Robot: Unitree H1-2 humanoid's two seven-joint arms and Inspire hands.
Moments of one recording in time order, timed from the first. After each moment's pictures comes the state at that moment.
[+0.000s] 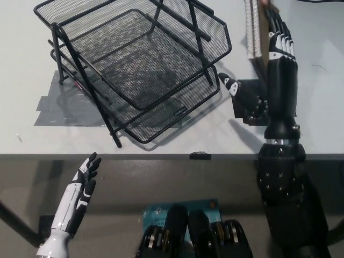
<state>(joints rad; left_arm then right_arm) -0.02 0.19 -0.02 0.05 0.15 -0.27 -0.03 -0.58 0.02 0.04 0.20 -0.73 -0.21 -0.41</state>
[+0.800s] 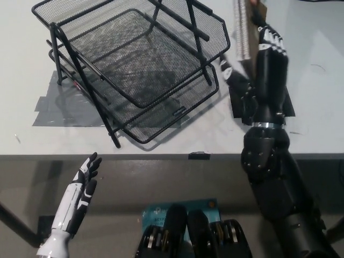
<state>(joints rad) -0.02 0.19 -0.02 0.05 0.16 -0.27 -0.03 -0.71 0.00 0.06 0.50 -0.75 -0.18 -0.65</state>
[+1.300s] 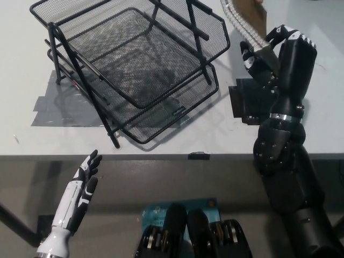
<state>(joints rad) -0.03 0.19 -0.02 0.05 0.17 -0.27 -0.03 -0.72 -0.02 0.02 0.46 -0.75 -0.13 -0.70</state>
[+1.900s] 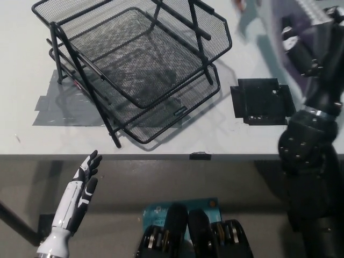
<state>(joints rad) -0.03 0.19 -0.02 0.05 0.16 -0.27 -0.03 -0.67 -0.05 -0.05 0.15 -0.75 -0.06 -0.70</state>
